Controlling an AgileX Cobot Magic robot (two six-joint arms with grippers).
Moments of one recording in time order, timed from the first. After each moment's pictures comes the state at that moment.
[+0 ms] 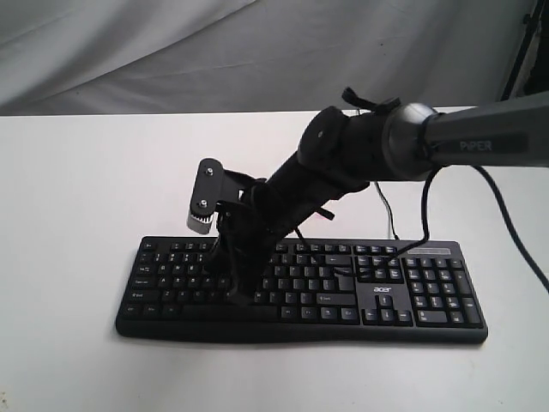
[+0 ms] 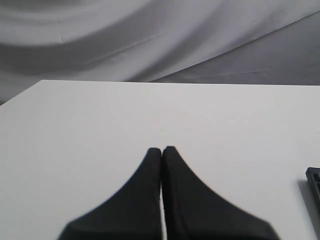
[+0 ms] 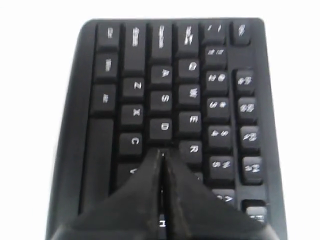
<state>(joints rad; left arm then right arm) 0.03 0.00 -0.01 0.06 0.27 -0.02 0.49 2.11 -1.40 0.83 0.69 -1.50</state>
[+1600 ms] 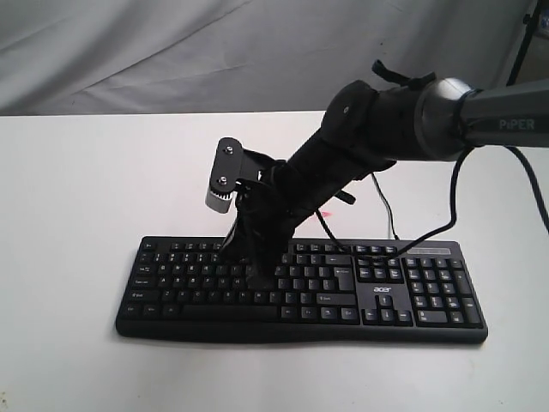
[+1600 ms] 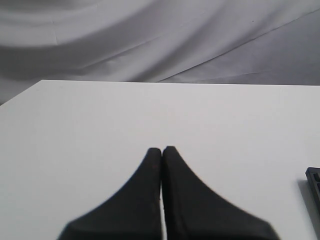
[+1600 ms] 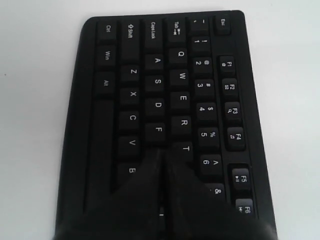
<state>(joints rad) 0.03 0.00 -0.01 0.06 0.27 -0.02 0.44 2.06 -1.39 0.80 0.76 -1.46</state>
